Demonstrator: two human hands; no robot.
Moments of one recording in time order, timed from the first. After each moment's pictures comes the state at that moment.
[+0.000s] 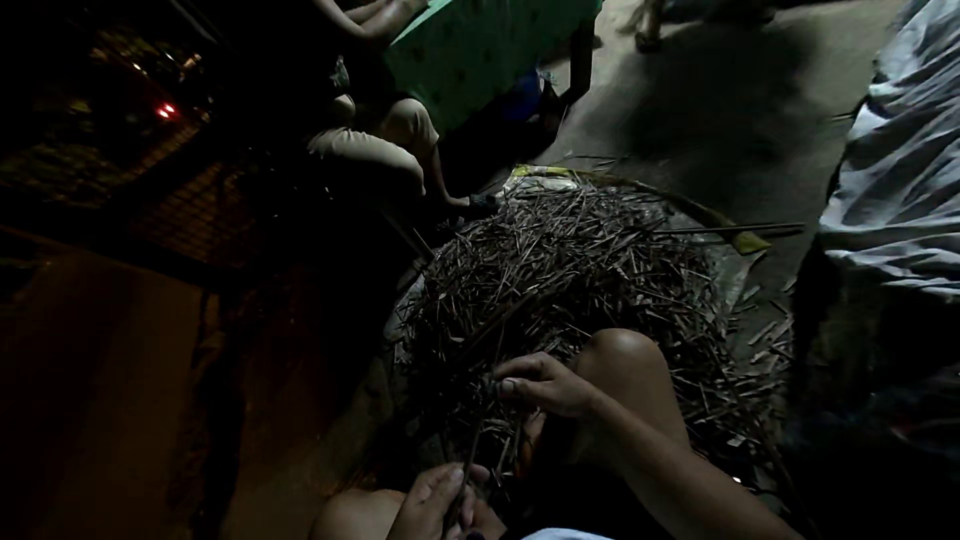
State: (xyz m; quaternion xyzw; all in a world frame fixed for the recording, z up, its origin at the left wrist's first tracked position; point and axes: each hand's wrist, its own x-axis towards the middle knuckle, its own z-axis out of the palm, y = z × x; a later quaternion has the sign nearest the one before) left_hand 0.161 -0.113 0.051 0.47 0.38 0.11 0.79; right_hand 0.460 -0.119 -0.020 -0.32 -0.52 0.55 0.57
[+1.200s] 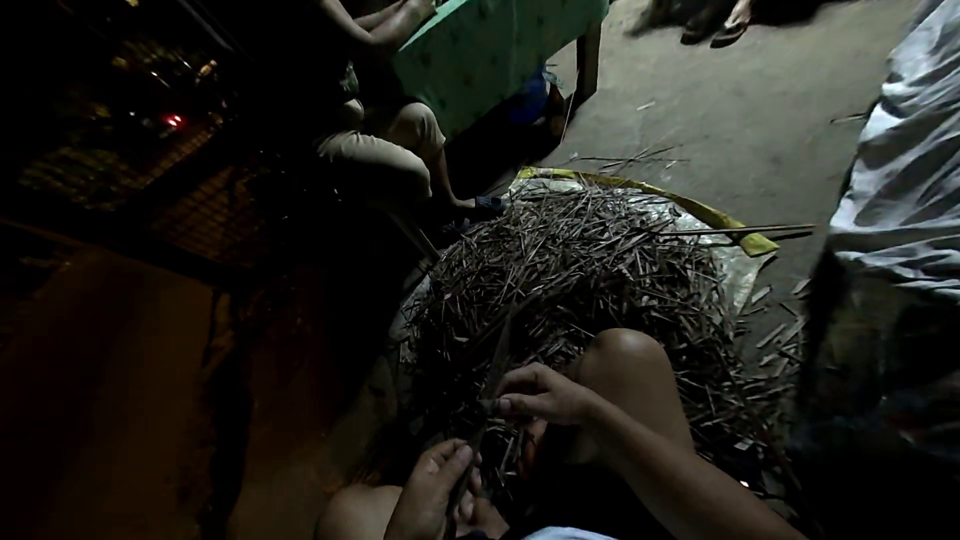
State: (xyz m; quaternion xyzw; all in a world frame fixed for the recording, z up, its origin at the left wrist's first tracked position) left_hand 0.182 -0.103 0.057 0.45 0.43 0.14 0.77; right_hand 0.451 -0.123 -0.015 -0.31 -0.56 0.58 0.50
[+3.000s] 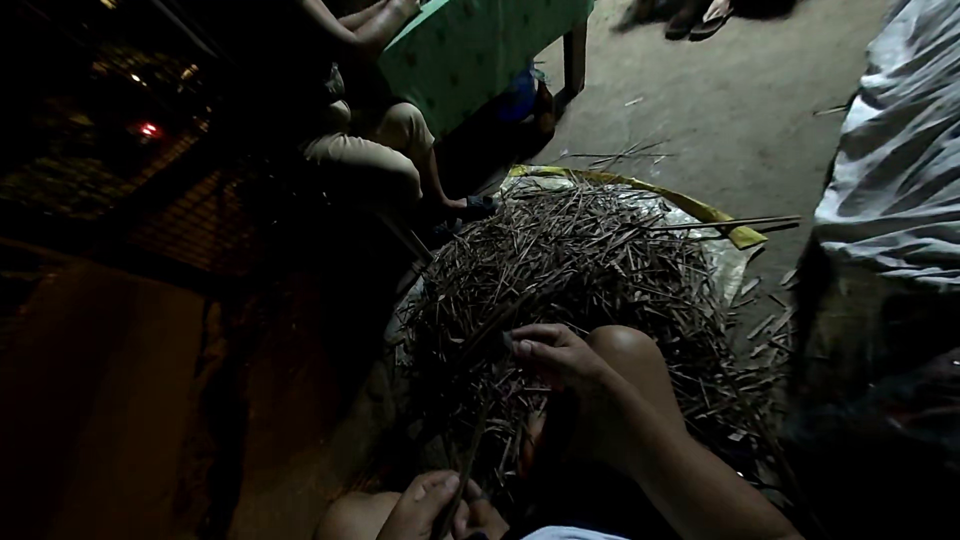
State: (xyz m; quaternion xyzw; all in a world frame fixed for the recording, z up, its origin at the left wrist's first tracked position) left_hand 0.147 -0.100 0.050 0.44 0.37 0.05 0.82; right_hand 0.486 -0.115 -0.016 -0.34 -0.39 0.56 0.65
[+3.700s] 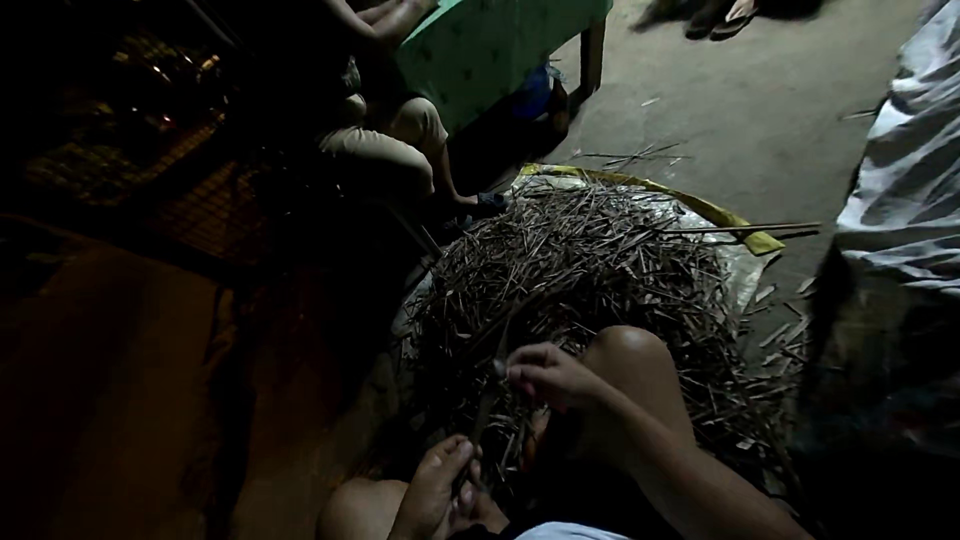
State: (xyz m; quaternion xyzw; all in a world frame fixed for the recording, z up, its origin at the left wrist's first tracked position) left_hand 0.177 -0.106 0.040 0.39 0.45 0.15 0.79; right_hand 0.463 -0.118 -0.020 -0.37 -0.46 0.61 0.53
